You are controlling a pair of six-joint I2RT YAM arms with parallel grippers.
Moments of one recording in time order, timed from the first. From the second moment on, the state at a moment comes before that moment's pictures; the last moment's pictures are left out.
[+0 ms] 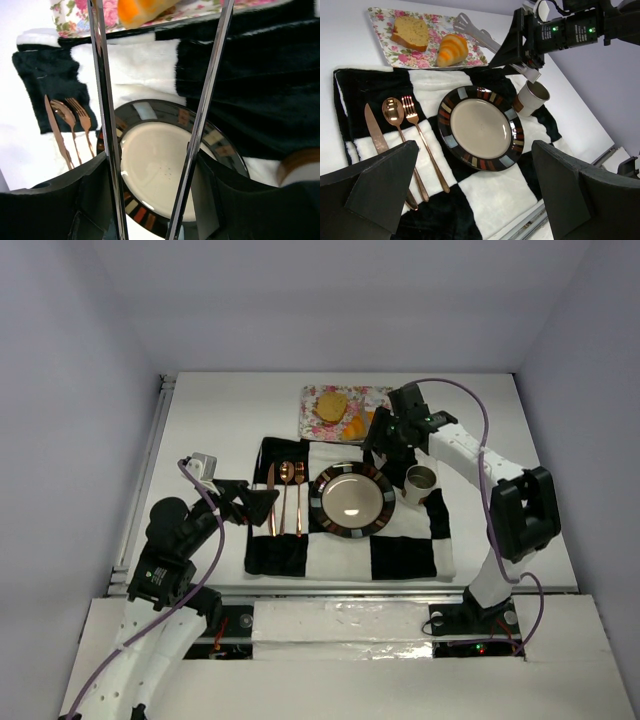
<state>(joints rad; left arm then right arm) -0.33 0.42 0.58 -0.26 0.29 -0.44 0.42 1.74 1.39 -0.52 -0.06 0.70</state>
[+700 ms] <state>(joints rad) -0.33 0.41 0.58 -0.26 0.28 -0.44 0.42 1.87 1.46 -0.55 -0.12 0.67</state>
